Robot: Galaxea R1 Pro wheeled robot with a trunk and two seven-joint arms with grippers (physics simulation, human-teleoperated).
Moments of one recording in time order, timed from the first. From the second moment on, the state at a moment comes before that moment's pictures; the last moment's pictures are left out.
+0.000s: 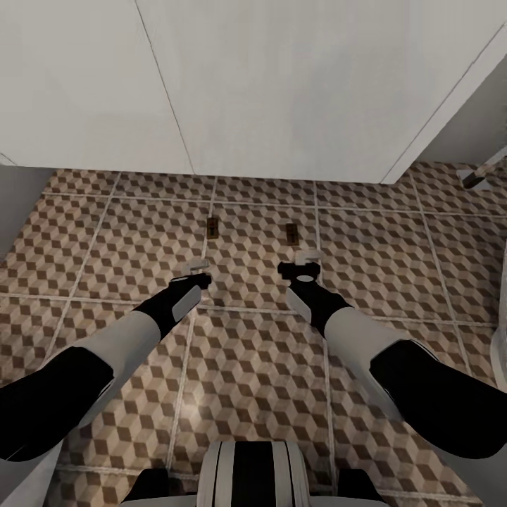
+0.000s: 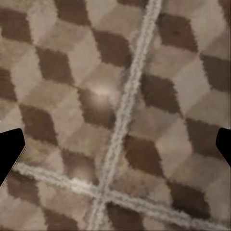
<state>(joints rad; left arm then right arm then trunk) -1.25 -0.05 -0.63 -0.32 0.79 0.18 0.45 -1.29 0.17 0.52 -0.23 -0.45 0.01 -0.40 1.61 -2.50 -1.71</state>
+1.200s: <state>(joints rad) -1.25 -0.05 -0.63 -0.31 0.79 0.18 0.45 -1.28 0.17 0.52 -0.23 -0.45 0.01 -0.40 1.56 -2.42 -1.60</state>
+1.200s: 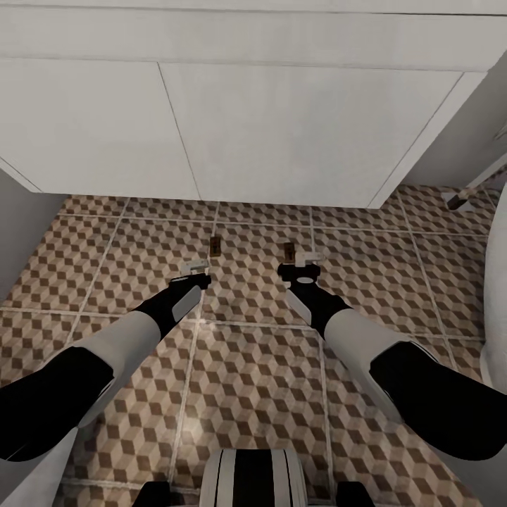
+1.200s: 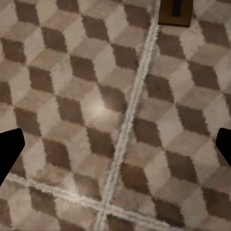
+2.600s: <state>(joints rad) -1.17 -0.06 -0.63 -0.15 0.79 0.02 0.45 -1.11 0.17 0.53 -0.22 -0.35 -0.11 -0.40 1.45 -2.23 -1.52</state>
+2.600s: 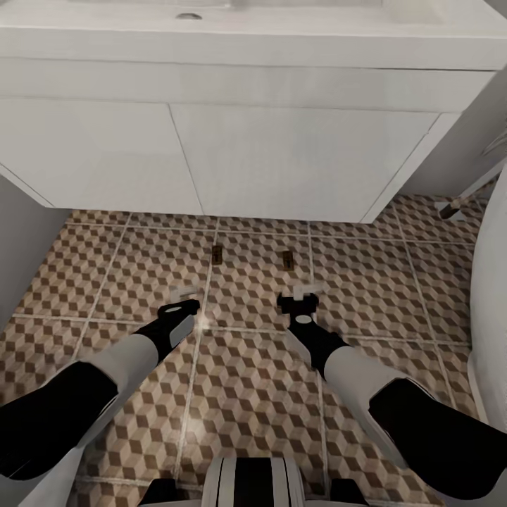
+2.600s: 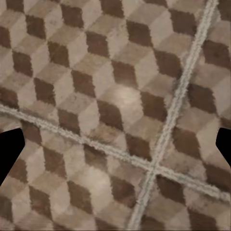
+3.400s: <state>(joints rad) -1.06 -0.06 -0.63 -0.13 0.79 0.01 0.45 -0.97 0.17 0.52 -0.22 -0.23 -0.12 -0.40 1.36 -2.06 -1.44</state>
